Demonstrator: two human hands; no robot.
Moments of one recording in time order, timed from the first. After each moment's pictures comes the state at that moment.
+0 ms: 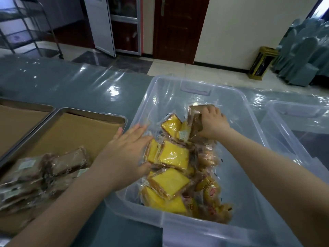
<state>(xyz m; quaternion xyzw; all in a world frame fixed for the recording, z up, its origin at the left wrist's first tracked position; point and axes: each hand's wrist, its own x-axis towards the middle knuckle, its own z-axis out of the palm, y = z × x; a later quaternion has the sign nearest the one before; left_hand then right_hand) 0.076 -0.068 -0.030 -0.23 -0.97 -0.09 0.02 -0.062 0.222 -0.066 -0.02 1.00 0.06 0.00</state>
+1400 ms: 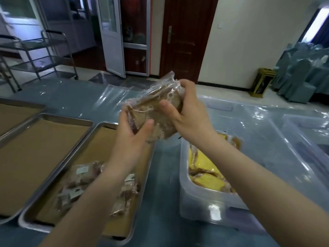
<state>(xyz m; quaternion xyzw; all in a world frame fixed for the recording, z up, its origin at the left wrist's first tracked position) 0.100 -0.188 0.015 -0.10 -0.68 -0.71 0.16 0.069 -0.034 0.067 -0.18 0.86 -0.43 -0.21</state>
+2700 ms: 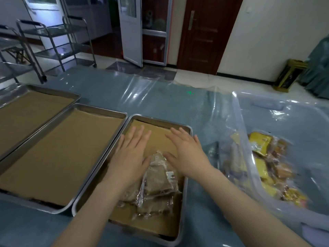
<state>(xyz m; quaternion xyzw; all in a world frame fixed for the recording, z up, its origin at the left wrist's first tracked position) 0.078 -0.337 -0.063 -0.12 -0.97 -0.18 0.10 0.057 -0.153 -0.040 -0.18 0.97 -0.18 -0.03</state>
